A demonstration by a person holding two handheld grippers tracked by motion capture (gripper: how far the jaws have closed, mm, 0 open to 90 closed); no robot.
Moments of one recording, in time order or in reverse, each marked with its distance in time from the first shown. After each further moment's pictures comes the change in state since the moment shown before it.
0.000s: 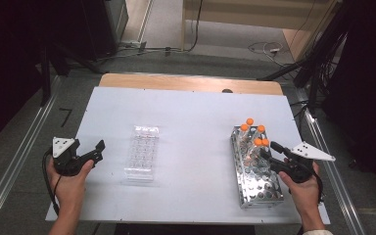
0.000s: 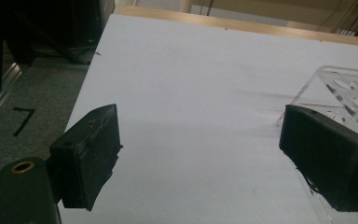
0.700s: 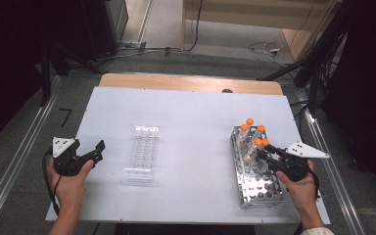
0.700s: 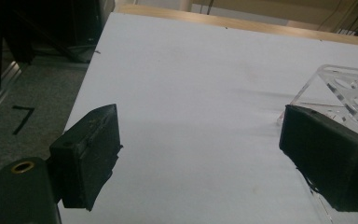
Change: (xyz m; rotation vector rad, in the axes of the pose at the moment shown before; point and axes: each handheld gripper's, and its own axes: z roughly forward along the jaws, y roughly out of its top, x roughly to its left) left arm 0.001 0.000 0.000 0.003 -0.003 -0.002; right arm -0.003 -0.003 0.011 0.012 0.085 -0.050
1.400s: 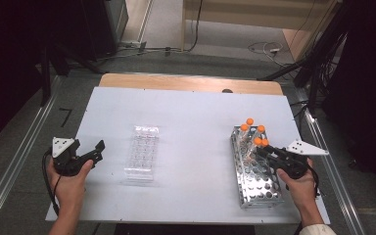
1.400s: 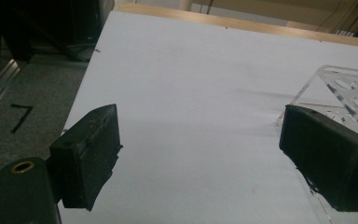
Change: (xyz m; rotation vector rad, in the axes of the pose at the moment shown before) left arm 0.000 0.000 0.000 0.002 0.000 -0.009; right arm -0.008 -0.001 0.005 -0.002 0.052 0.012
